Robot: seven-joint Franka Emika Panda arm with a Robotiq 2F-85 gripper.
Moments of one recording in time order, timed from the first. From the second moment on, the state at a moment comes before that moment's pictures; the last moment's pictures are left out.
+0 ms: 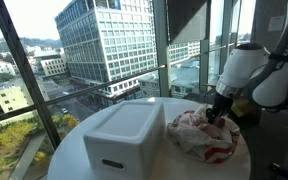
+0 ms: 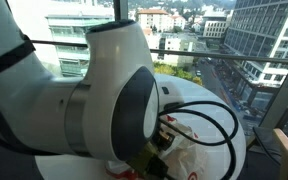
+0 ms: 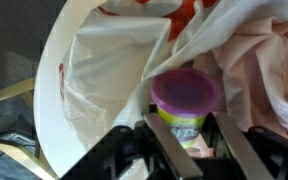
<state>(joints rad) -0.16 0.07 -0.20 -2.76 -0.62 3.20 0.42</state>
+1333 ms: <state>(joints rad) -0.04 0.01 -0.15 -2.74 -0.63 3.18 0.42</state>
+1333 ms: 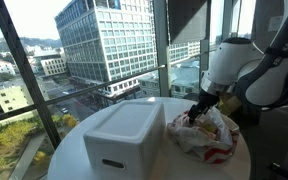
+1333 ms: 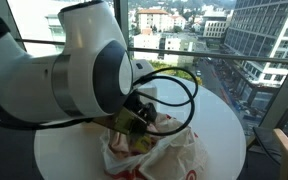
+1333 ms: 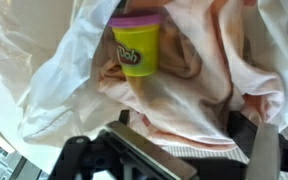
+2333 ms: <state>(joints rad) 0.30 -0.20 -0.11 -2.74 -0.19 2.81 0.39</state>
